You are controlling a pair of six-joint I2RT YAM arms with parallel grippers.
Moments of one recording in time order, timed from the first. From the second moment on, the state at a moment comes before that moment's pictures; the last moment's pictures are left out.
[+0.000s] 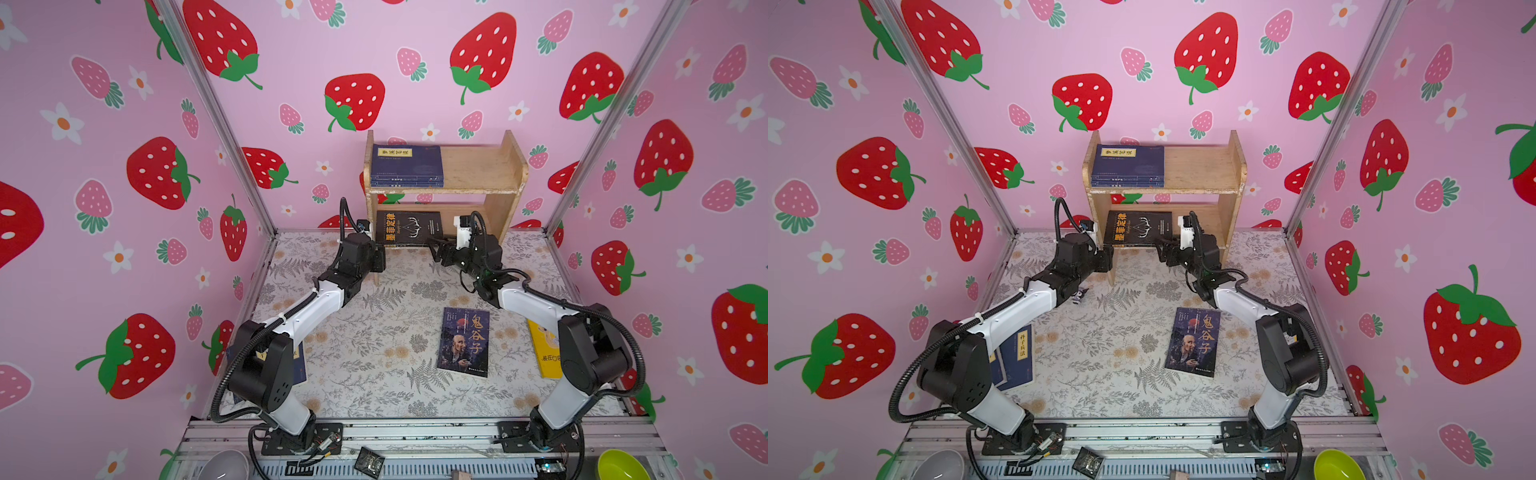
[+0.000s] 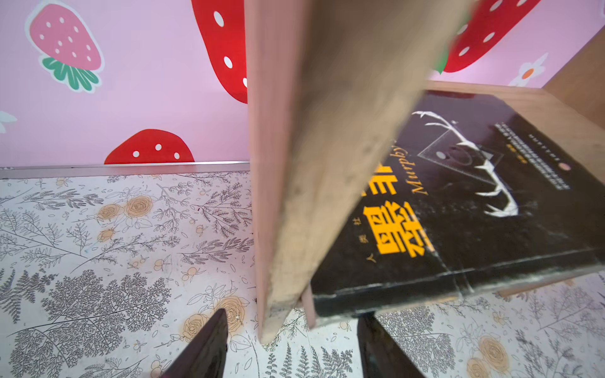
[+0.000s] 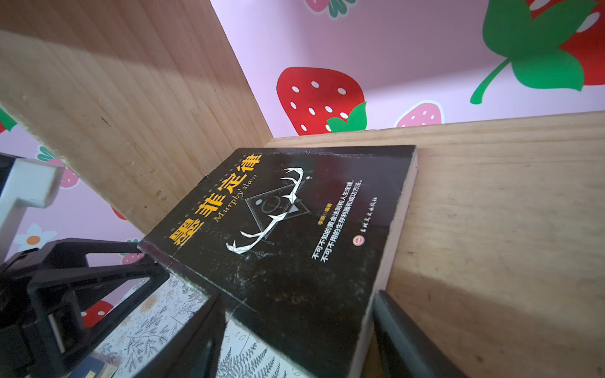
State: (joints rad) left arm -0.40 1.61 1.19 -0.02 -0.15 -0.22; right arm 0.54 1.72 1.13 0.47 -0.22 0.34
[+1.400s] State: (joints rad) left arm -0.38 1.26 1.02 -0.11 -0.07 -0.33; right arm 0.57 1.59 1.10 0.36 -0.04 0.19
